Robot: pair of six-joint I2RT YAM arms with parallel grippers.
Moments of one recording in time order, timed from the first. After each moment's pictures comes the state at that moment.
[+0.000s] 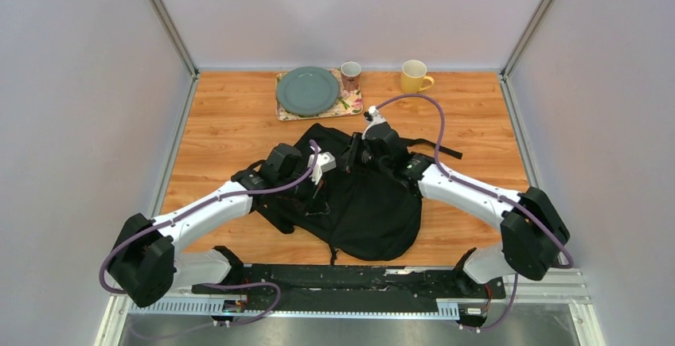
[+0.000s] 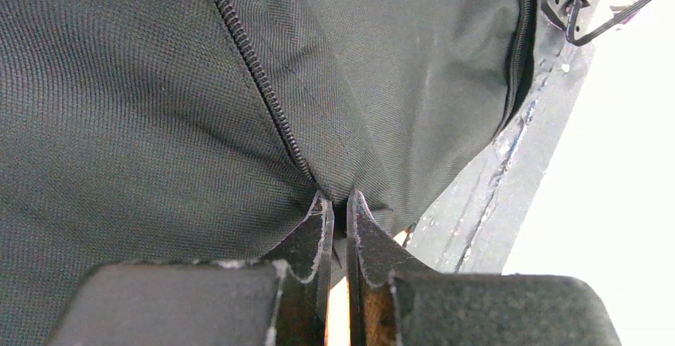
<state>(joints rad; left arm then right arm) -0.68 1.21 0.71 -0.33 0.57 -0.05 0.79 1.42 0.96 -0.04 -0.05 0.88</state>
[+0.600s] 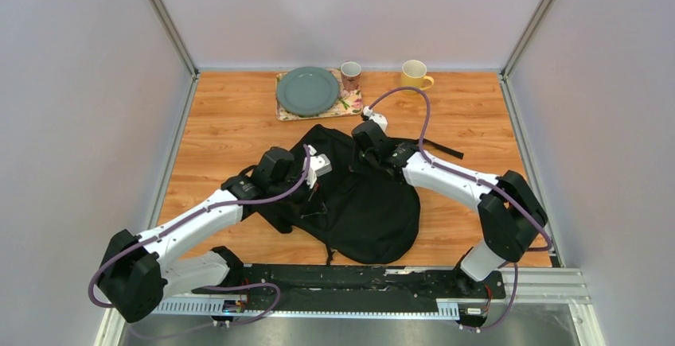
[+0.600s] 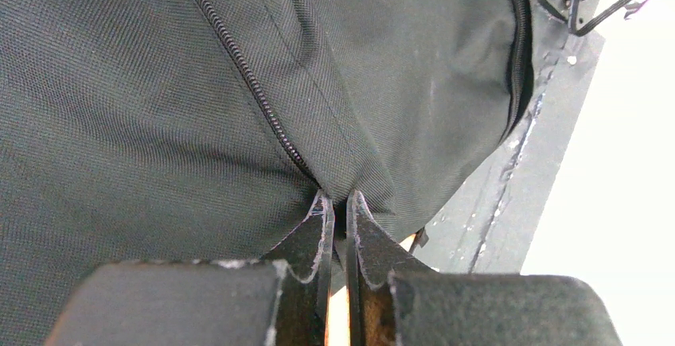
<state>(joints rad) -0.68 1.09 0.67 -0.32 0.56 0.00 0.78 1.60 1.10 -0.29 0.16 0.77</state>
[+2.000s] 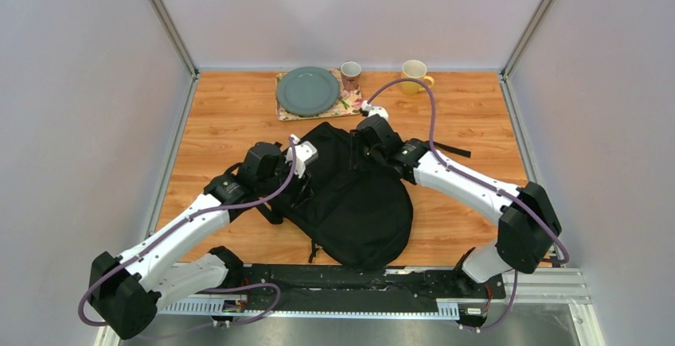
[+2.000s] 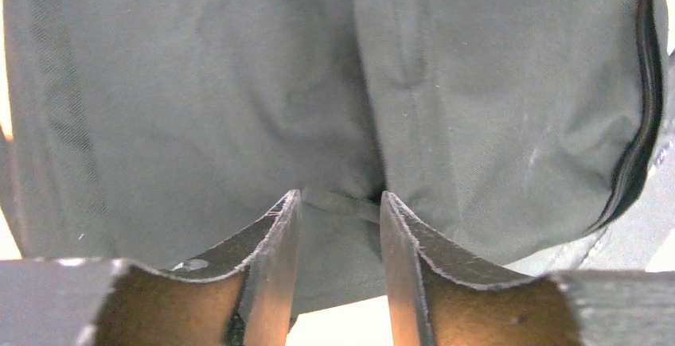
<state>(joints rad) -0.64 0.99 0.73 -0.45 0.30 0.08 0.80 1.53 1.17 -0.42 0.16 0.61</state>
